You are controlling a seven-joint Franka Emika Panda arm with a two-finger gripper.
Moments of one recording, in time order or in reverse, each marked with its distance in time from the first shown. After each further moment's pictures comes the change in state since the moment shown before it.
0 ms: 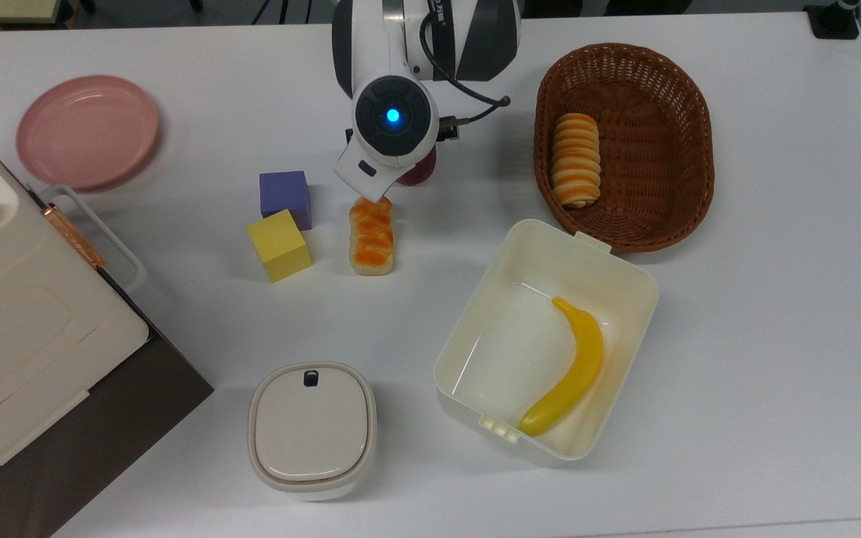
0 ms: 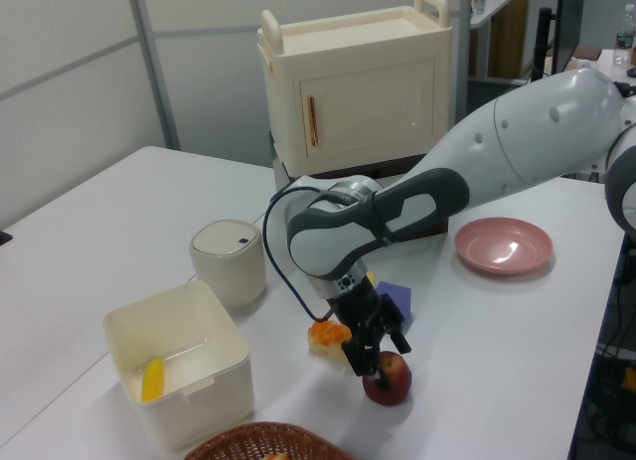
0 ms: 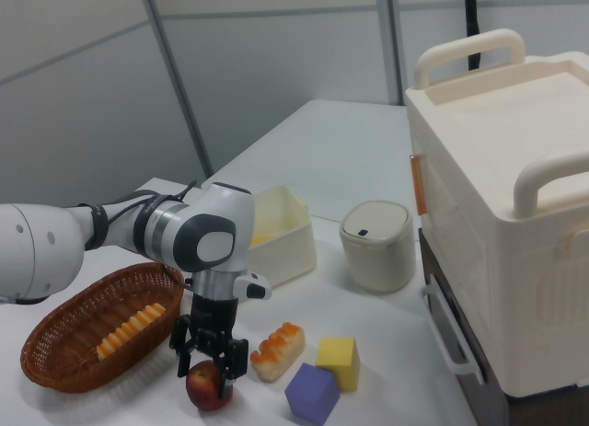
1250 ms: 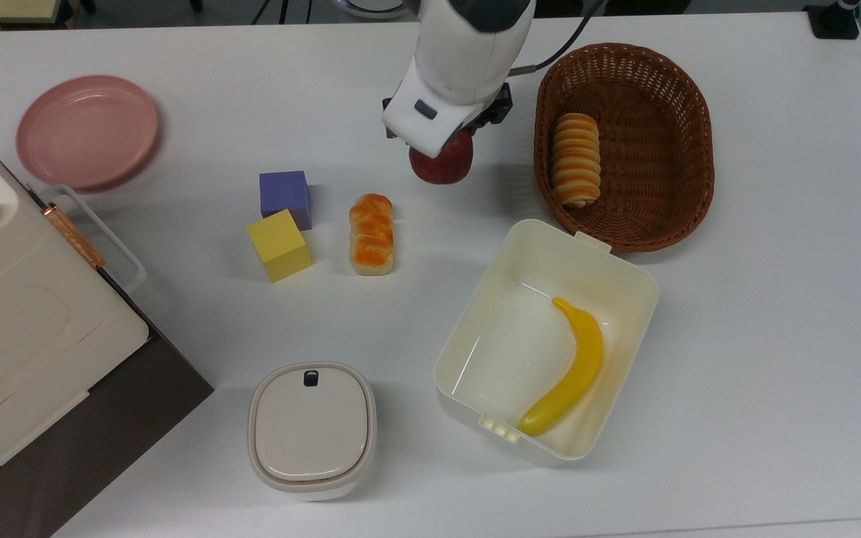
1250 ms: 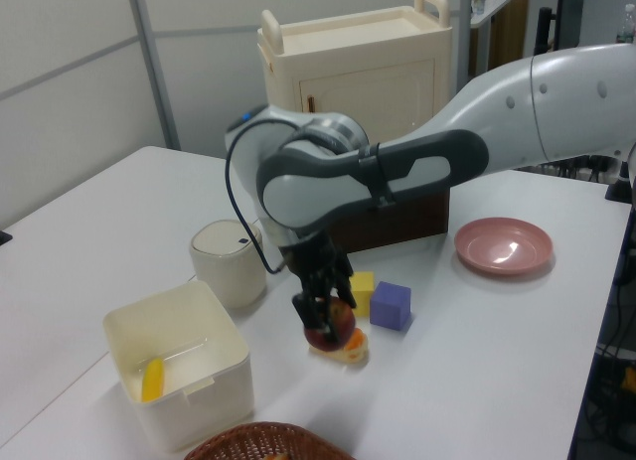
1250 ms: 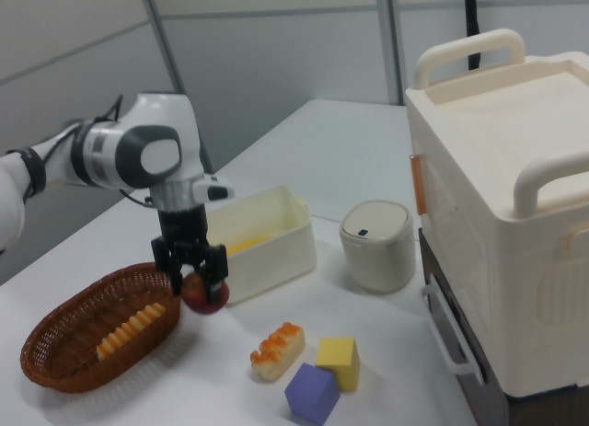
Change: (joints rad) arm 0.103 -0.067 0.000 0.237 -0.077 -0.033 0.067
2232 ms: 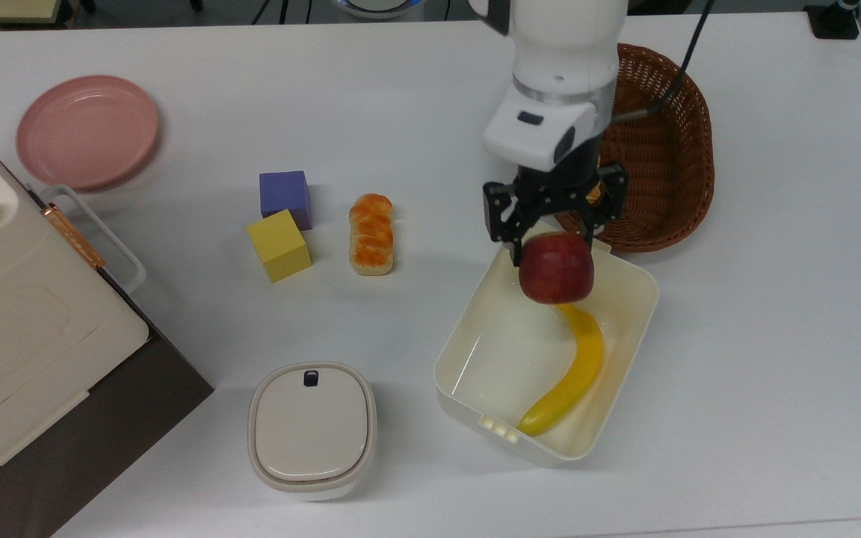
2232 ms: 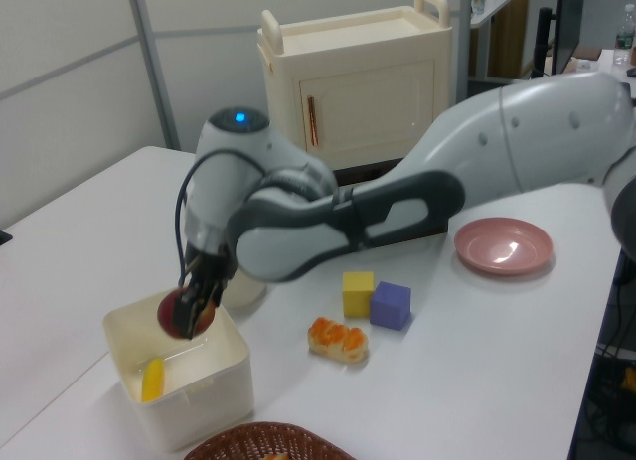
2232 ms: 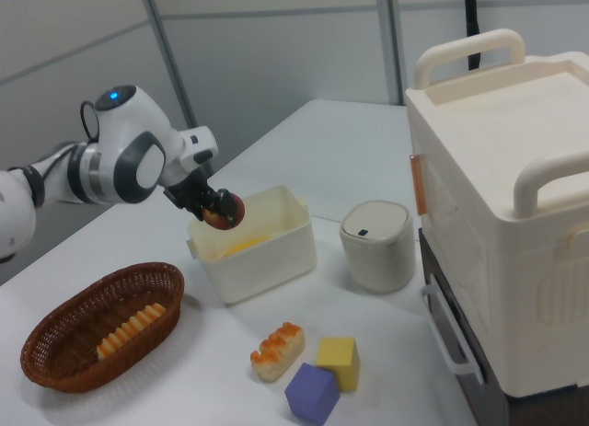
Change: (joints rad) arm 0.083 0.102 0.024 0.036 -0.008 0.721 0.116
